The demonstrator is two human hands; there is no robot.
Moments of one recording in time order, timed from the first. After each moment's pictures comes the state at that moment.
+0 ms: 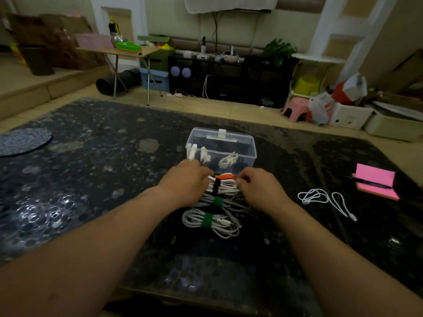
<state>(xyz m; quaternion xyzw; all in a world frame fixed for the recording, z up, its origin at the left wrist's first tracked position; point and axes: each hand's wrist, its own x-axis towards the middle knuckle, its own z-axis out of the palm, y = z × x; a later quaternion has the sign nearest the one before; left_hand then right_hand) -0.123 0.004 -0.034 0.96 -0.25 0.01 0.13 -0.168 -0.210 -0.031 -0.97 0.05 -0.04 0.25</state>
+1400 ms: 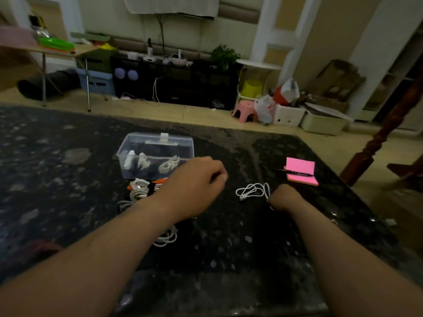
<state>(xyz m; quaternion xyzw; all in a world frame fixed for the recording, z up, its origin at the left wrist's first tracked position) -0.183 -0.126 0.015 0.85 -0.40 0.08 0.33 -0.204 -0.425 -0.055 -0.91 0.37 0.06 0.17</state>
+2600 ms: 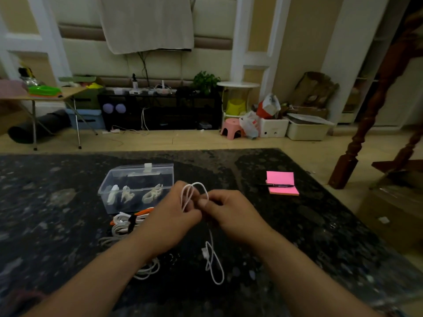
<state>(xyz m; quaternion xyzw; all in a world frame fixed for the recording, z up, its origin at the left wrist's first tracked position) -0.212 -0.128 0.033 0.82 -0.30 -0.08 0.48 -0.268 -0.298 0.028 -0.85 0.04 -0.08 0.52</state>
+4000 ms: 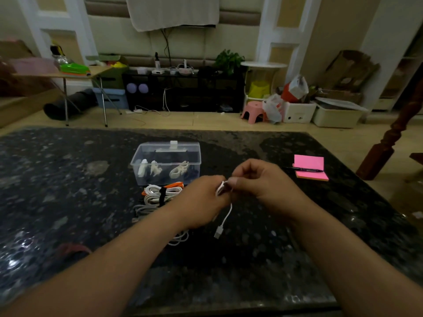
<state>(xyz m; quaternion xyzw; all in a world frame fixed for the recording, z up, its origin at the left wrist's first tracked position) -0.207 -0.122 0.018 0.85 -0.37 -0.08 0.36 -0.274 -0.297 0.044 -0.82 0.06 -0.05 0.56</state>
